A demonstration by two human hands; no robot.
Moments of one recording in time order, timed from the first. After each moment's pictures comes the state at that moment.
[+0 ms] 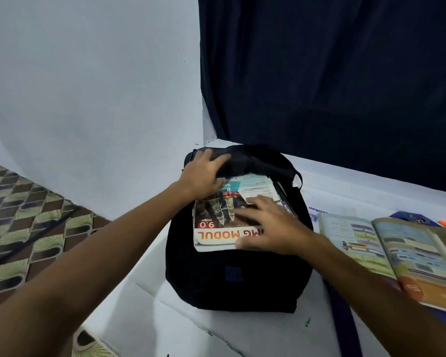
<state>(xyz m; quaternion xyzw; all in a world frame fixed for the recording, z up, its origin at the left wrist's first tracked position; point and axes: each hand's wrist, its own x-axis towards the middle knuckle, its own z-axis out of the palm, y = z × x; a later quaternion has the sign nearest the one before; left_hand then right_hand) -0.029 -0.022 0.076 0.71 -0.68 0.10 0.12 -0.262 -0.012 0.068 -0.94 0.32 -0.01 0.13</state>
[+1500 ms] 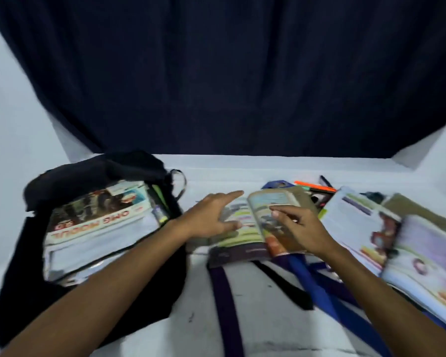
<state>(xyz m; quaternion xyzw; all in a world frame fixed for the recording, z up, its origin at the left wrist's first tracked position) -0.307 -0.073 0.040 0.47 -0.85 -0.19 0.16 -0.559 -0.032 0.032 -0.69 0.53 -0.38 0.31</state>
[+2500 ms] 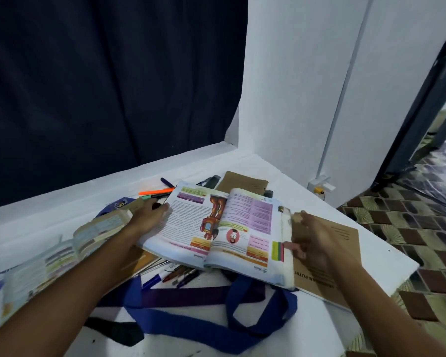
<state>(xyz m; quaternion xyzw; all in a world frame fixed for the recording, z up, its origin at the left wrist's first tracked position) -0.597 -0.156 -0.009 0.56 -0.73 -0.36 0.17 -0.881 0.113 0.016 -0.05 0.63 -0.62 0.47</state>
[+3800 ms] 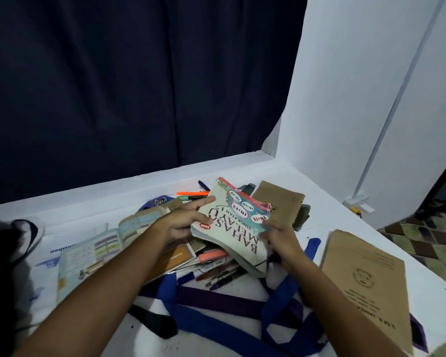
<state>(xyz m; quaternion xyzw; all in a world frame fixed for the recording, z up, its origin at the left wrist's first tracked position) -0.588 -0.119 0.039 0.39 -0.53 -0.74 0.17 -0.791 0.017 0.001 -0.26 0.66 -0.54 0.45</state>
